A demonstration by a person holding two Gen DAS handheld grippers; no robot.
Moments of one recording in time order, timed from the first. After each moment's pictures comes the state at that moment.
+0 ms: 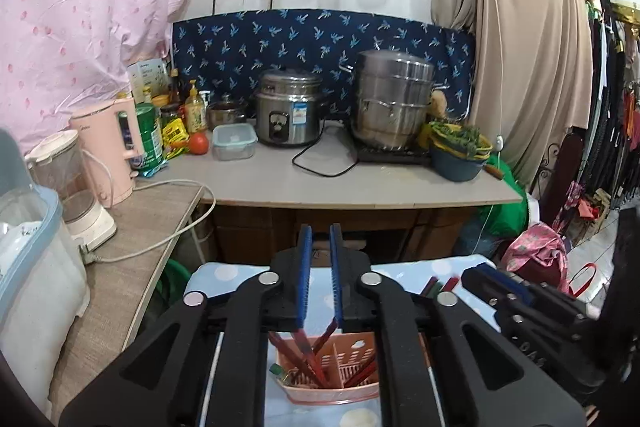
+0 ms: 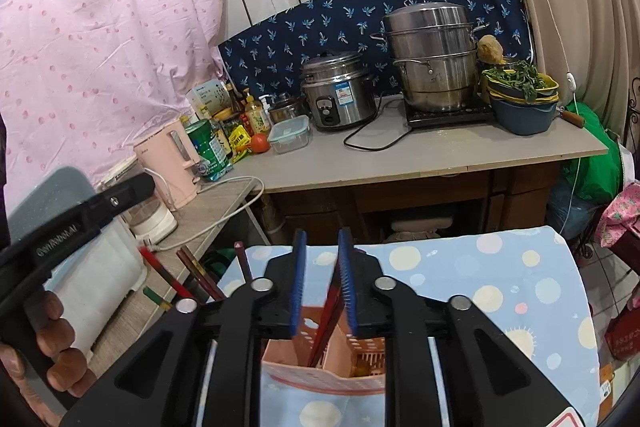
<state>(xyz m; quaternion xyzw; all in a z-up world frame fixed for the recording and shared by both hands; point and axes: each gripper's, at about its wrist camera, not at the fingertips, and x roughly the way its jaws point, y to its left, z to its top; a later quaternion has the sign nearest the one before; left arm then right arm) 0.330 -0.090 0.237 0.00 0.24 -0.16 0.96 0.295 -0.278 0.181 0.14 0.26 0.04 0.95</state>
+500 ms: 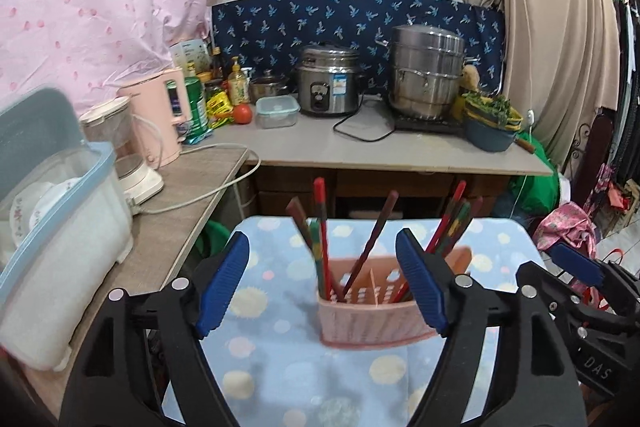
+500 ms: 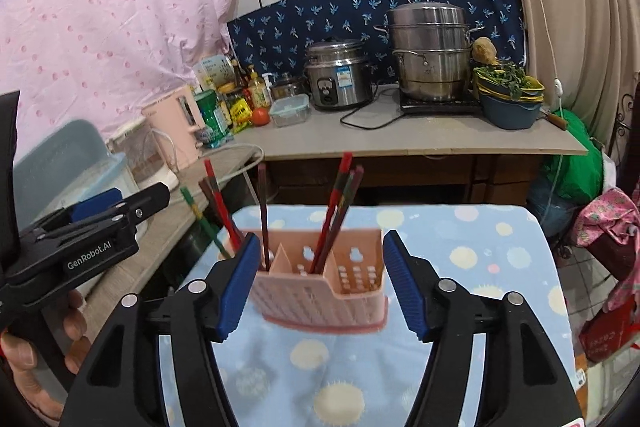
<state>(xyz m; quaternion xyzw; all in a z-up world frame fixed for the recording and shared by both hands) 0.266 -0.070 0.204 0.03 0.27 -0.08 0.96 0.218 -0.254 0.173 0.10 0.29 0.03 0.95</state>
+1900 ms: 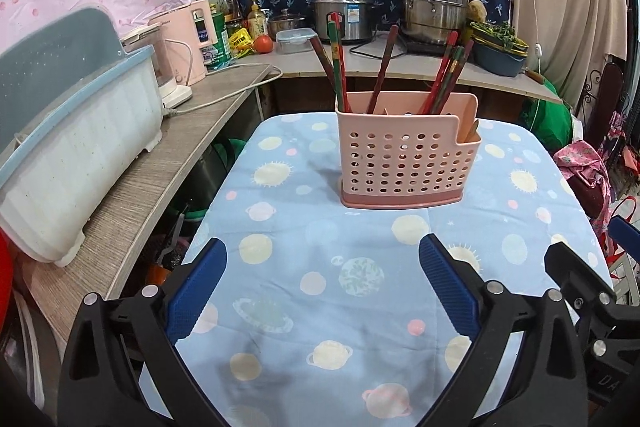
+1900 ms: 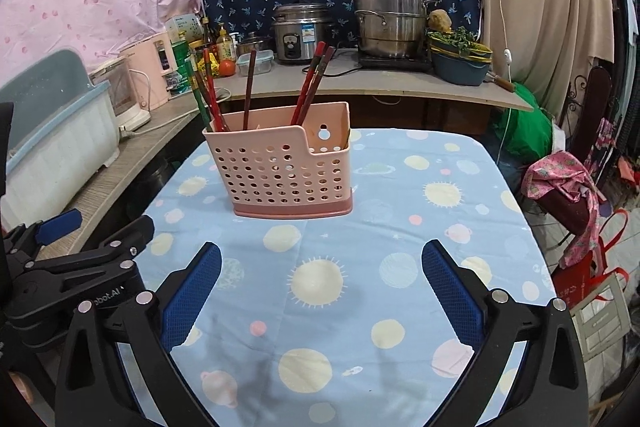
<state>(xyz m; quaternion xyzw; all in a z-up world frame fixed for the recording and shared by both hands) 0.162 -0.047 0.111 0.05 0.35 -0.05 0.94 0.118 -0.220 0.110 0.06 0.33 -0.05 0.94</state>
